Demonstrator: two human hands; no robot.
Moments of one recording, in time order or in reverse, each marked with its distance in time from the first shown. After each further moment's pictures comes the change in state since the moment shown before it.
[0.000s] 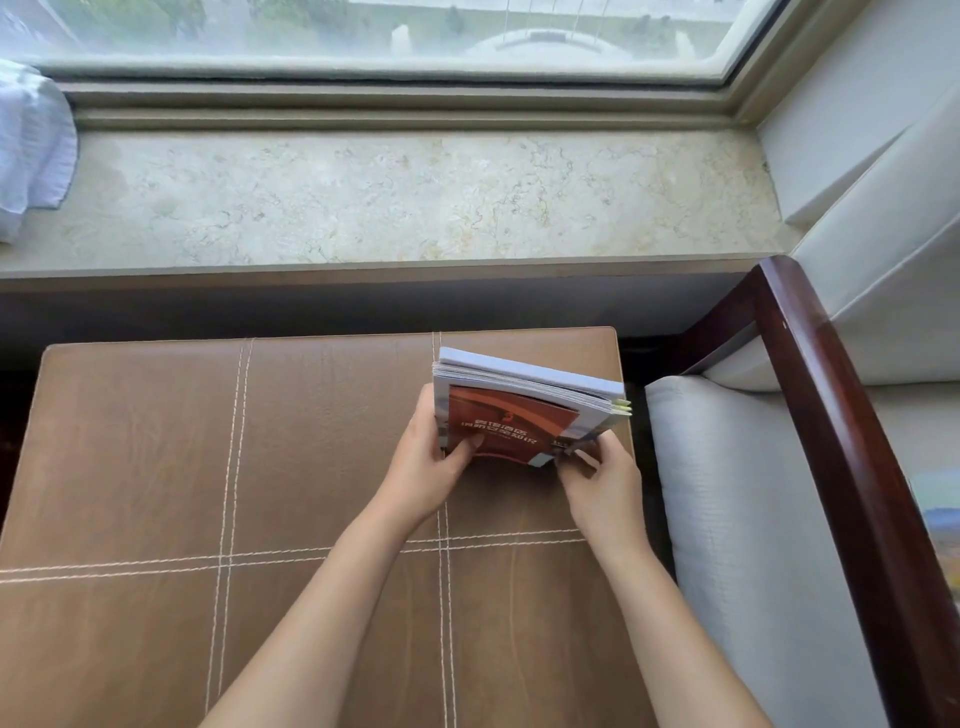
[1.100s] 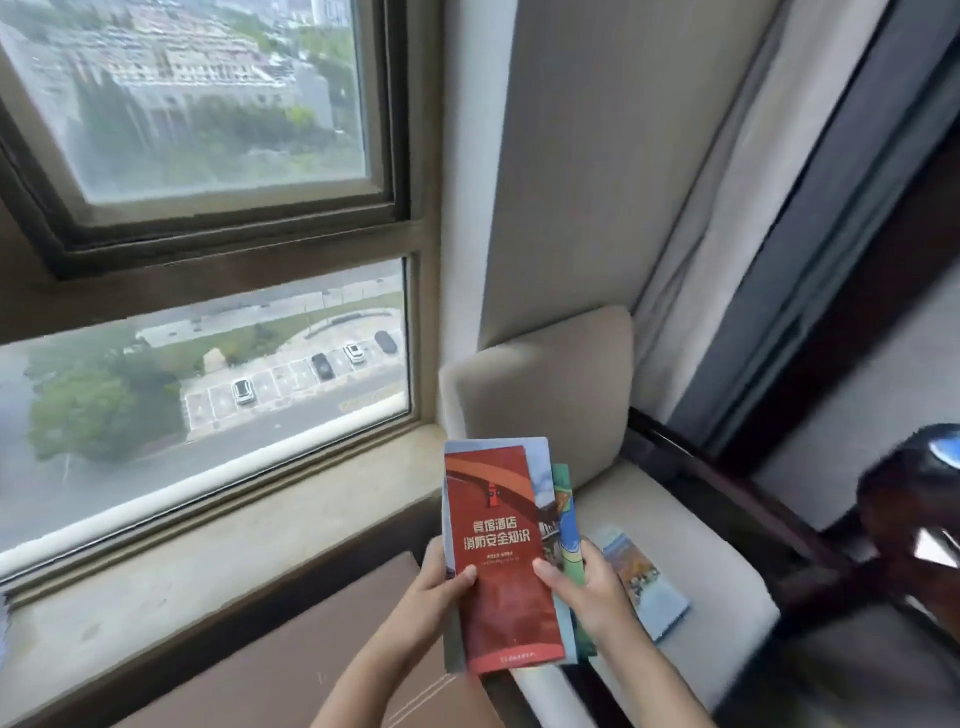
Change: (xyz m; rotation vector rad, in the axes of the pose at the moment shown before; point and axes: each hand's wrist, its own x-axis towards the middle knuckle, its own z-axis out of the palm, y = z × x) left_hand -0.153 0.378 0.039 -0.253 -0.677 0.030; right_hand -0.232 -0.190 -0.309 0.494 0.221 -0.010
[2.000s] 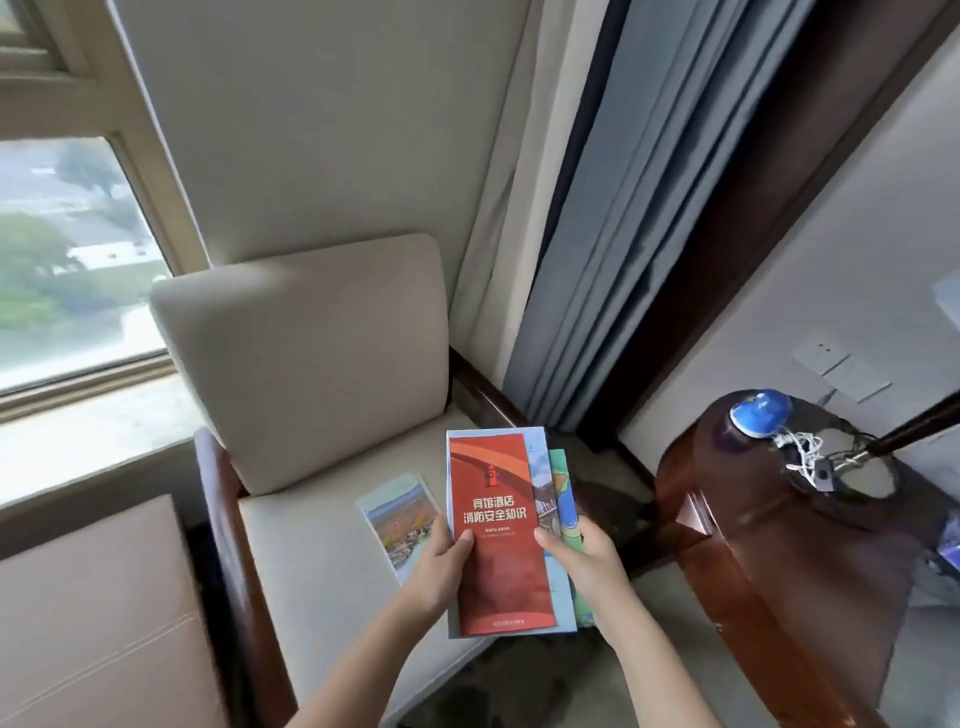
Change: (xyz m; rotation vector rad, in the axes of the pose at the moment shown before) left_hand 0.174 -0.096 0.416 -0.021 0.121 -0.130; right_hand 0.057 0.073 -0.428 -0.007 0.055 0.171
